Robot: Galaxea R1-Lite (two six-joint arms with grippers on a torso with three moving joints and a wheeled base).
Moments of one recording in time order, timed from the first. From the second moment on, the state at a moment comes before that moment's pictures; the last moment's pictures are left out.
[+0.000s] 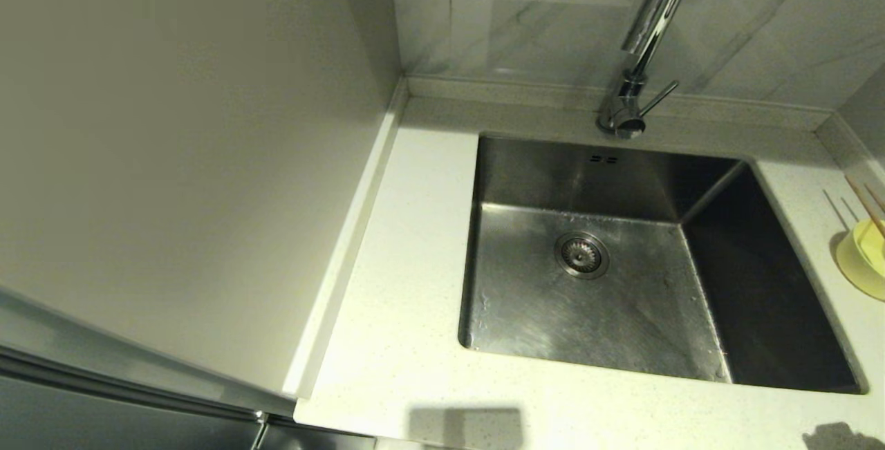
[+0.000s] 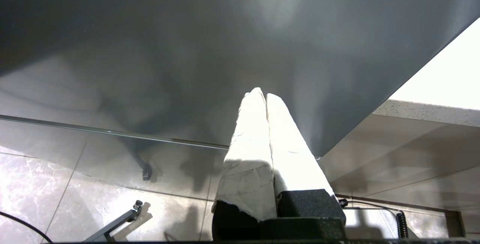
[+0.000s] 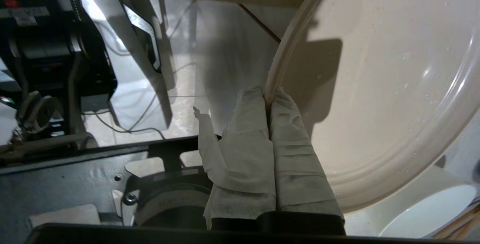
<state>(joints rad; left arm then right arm) 0.00 0.00 0.00 0.00 0.02 -0.02 -0.26 0.94 -0.32 0.42 -0.17 -0.21</state>
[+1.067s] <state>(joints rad) 0.00 0.00 0.00 0.00 0.02 -0.02 -0.22 1.02 -0.30 0.23 -0.15 -0.35</state>
